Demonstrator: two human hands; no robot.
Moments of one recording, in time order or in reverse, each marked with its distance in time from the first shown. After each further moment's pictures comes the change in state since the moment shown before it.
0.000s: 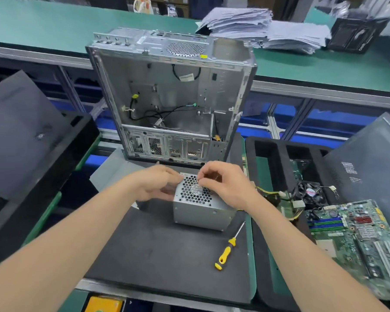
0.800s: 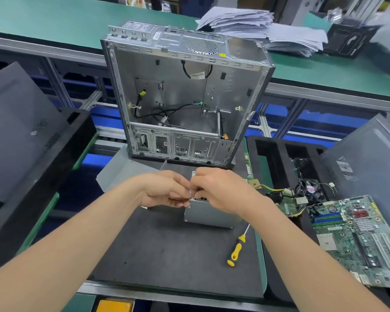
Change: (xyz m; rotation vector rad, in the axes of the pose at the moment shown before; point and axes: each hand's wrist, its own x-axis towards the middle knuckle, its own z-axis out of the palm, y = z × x) left_hand -0.017 -0.015 -0.018 -0.010 -0.276 0.060; right_hand 0.014 -0.055 0.032 -0.721 -0.345 -0.121
